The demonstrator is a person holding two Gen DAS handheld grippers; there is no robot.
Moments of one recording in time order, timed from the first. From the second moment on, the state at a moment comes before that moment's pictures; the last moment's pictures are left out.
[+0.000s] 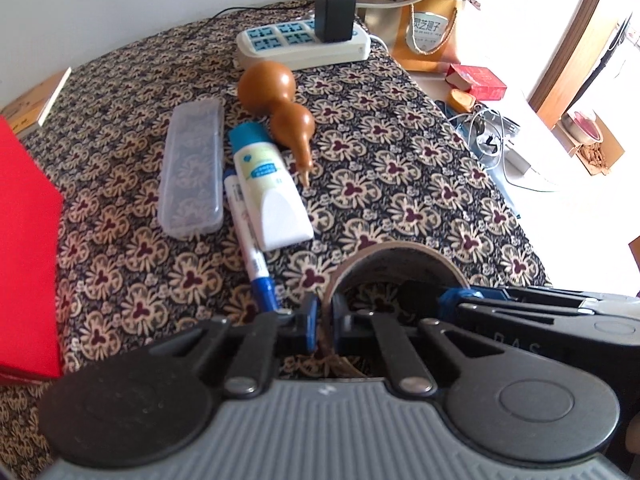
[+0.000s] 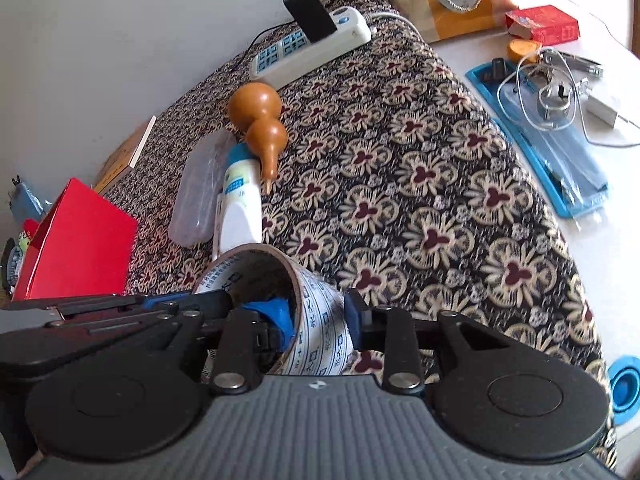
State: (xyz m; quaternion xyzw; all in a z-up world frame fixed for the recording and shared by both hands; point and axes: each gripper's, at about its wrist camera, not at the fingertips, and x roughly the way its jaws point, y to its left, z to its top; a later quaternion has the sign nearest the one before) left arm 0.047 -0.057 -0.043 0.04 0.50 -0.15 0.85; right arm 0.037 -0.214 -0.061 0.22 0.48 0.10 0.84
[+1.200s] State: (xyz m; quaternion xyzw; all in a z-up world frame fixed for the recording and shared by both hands) left arm 0.022 0.222 0.118 0.01 0.29 0.01 0.96; right arm 0.087 0.070 0.084 0.08 0.33 0.35 0.87
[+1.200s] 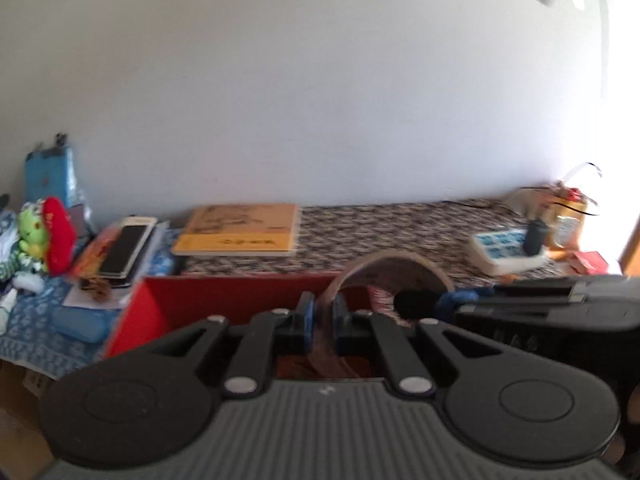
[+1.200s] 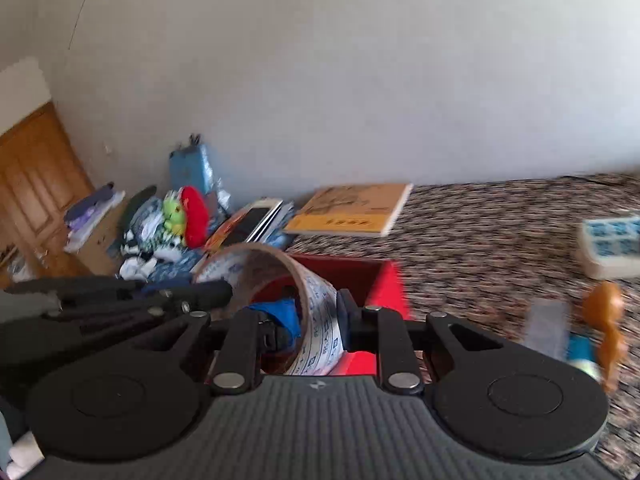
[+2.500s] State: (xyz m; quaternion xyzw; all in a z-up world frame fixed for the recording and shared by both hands) left arm 0.030 0.300 0.076 -0.03 0.37 -0.04 0.93; right arm 0.042 0.060 0.061 0.20 0.36 0.32 0.85
